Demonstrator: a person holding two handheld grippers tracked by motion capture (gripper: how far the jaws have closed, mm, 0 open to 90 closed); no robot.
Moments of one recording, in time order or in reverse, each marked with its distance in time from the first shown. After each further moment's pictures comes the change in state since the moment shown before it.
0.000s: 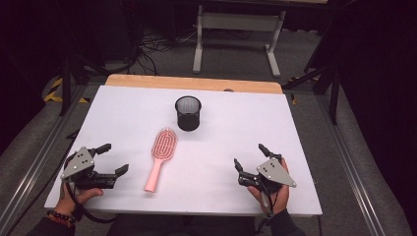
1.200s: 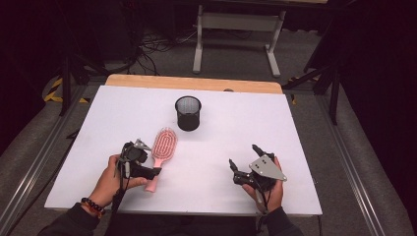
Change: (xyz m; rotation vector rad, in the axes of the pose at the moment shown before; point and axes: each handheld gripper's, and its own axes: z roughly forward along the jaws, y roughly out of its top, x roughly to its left) left arm -0.049 0.048 0.099 0.660 -0.019 -0.163; right arm 0.006 -0.008 0.018 0.071 0.028 -0.001
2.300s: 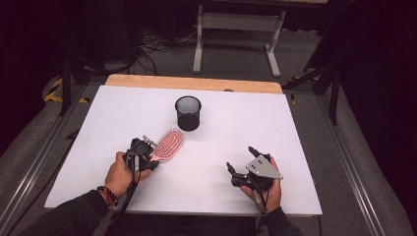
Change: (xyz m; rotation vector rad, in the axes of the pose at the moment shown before) left arm 0.005 0.014 0.020 0.066 0.071 -0.021; right arm 0.003 -0.005 0.005 0.045 0.052 -0.022
